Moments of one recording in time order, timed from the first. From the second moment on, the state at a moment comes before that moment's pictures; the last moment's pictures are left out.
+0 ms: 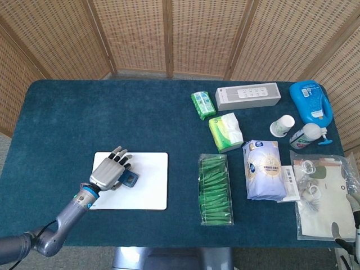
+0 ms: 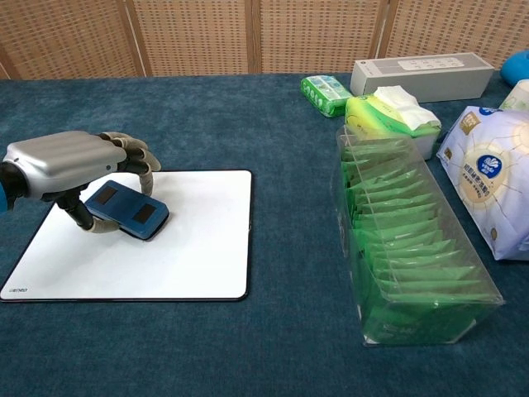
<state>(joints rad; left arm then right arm) -0.66 -1.48 0.00 -1.48 1.29 0.95 0.44 -0.19 -1.19 0.04 -1.53 -1.49 1.66 0.12</state>
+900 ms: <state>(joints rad) -0.67 -1.47 -0.04 -1.55 1.30 0.97 0.45 -0.19 -1.19 0.04 -1.52 -1.49 1.66 0.13</state>
